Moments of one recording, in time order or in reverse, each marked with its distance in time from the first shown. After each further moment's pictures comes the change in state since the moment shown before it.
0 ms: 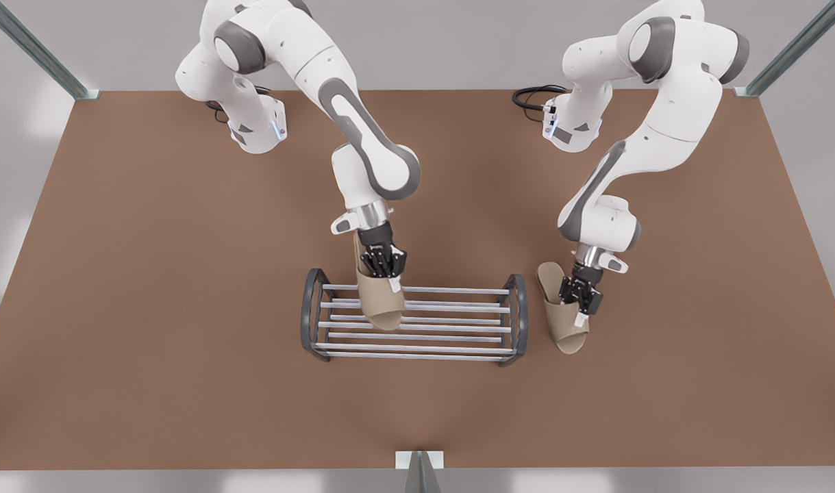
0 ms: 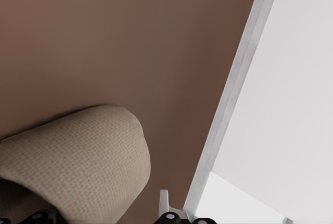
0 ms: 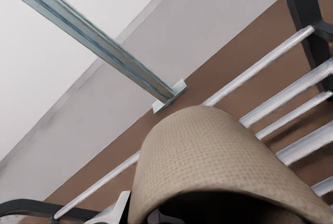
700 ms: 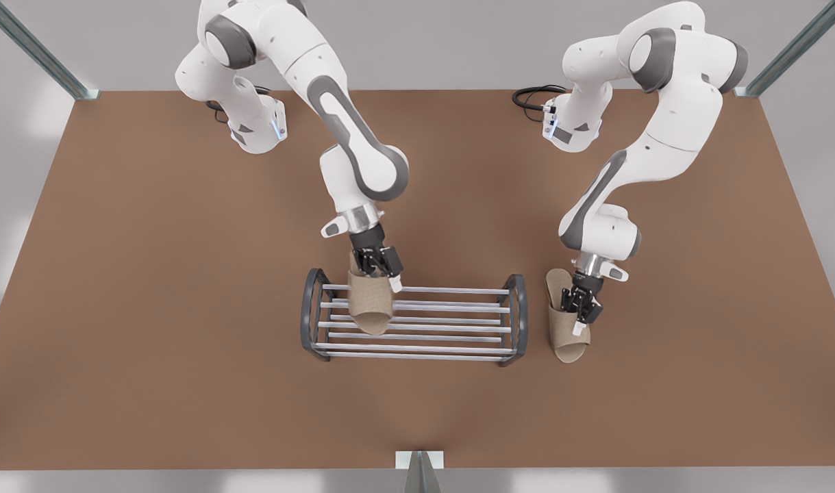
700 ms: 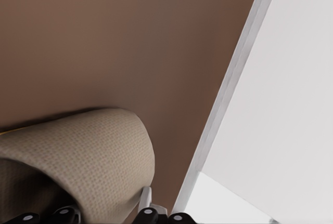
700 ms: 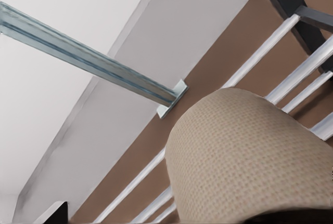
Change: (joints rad) left arm 0.005 0.060 -0.001 0.070 0.000 -0.018 -0.021; right arm -0.017 -0.036 -0.024 -0.021 -0.018 -0.072 0.164
